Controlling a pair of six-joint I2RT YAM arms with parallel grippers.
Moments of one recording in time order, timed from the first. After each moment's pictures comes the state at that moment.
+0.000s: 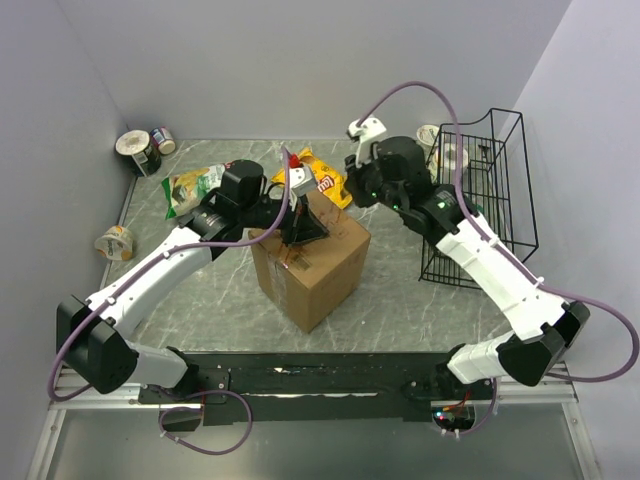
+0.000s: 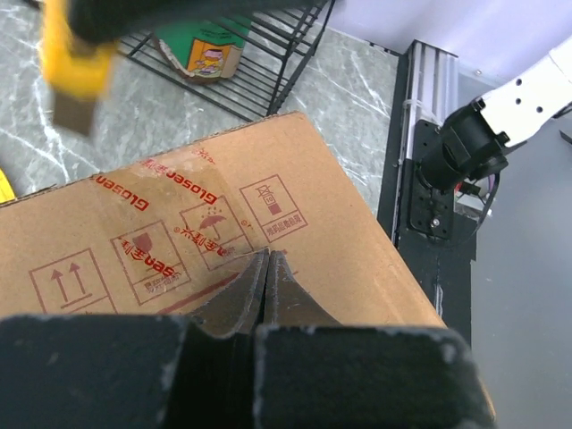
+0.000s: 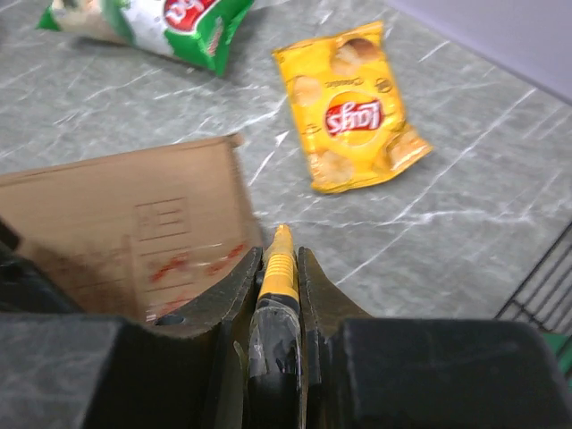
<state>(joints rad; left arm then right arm) -0.61 1.35 1.23 -0.26 0.77 0.04 0.67 1.38 1.57 -0.63 0.11 0.02</state>
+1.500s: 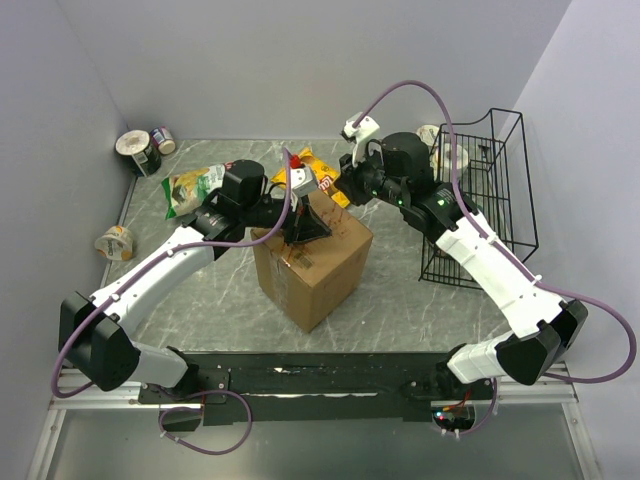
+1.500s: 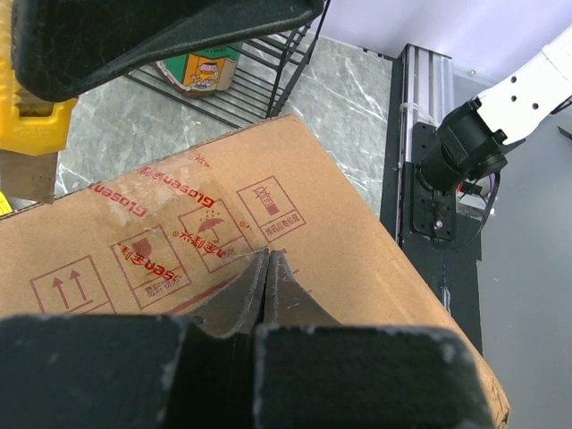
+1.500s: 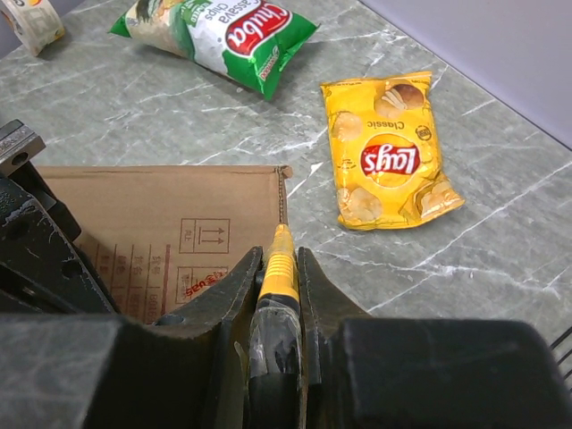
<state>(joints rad) -0.60 1.37 1.22 -0.21 0.81 0.05 0.62 1.38 1.54 -0.53 -0.10 -0.06</state>
